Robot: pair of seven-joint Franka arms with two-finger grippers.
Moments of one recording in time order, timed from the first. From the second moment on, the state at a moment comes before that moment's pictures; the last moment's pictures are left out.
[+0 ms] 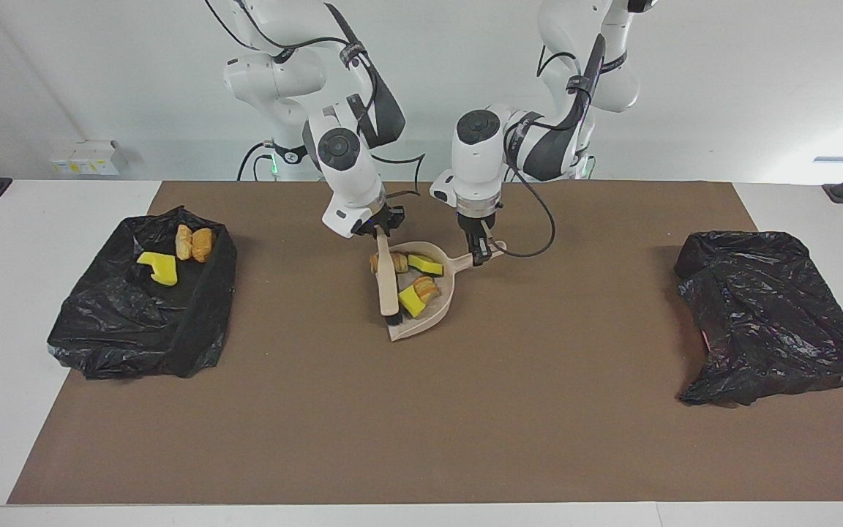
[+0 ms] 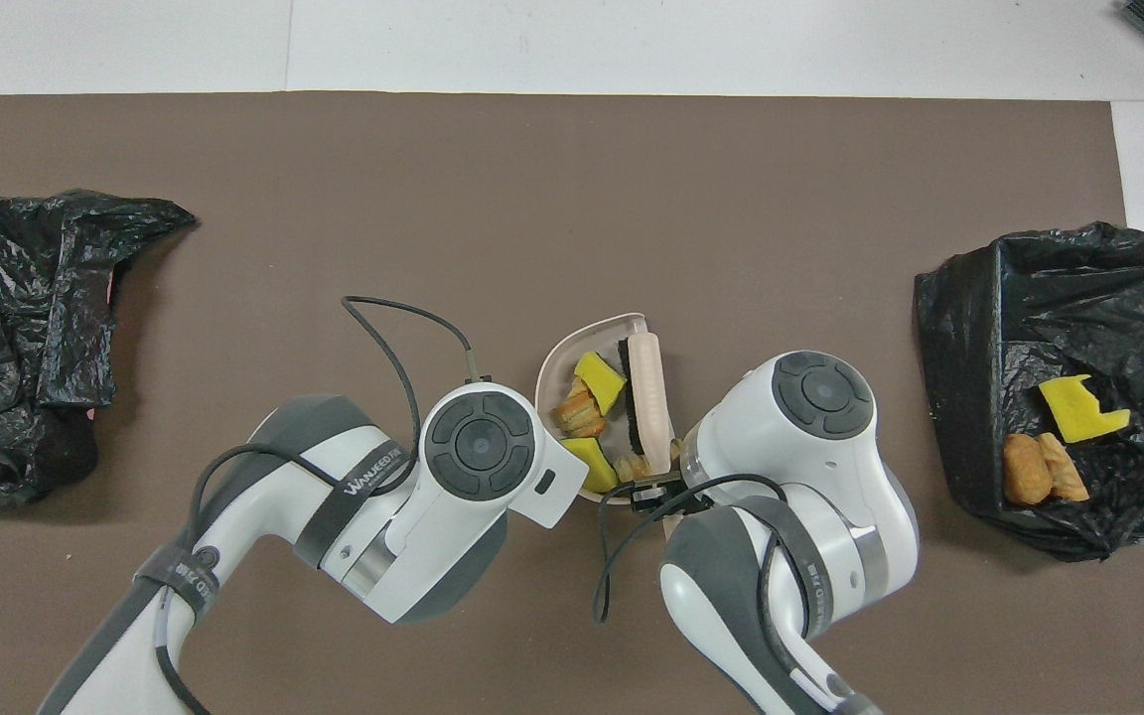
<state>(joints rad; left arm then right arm) -0.71 0.14 0.02 -2.05 0.10 2.20 0.68 0.19 0.05 0.29 -2.15 0.29 1.99 0.22</state>
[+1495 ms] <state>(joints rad) -0.23 0.11 0.03 -1.83 -0.14 1.98 1.33 0.54 -0.19 0.30 -2.35 0.25 1.98 0.72</state>
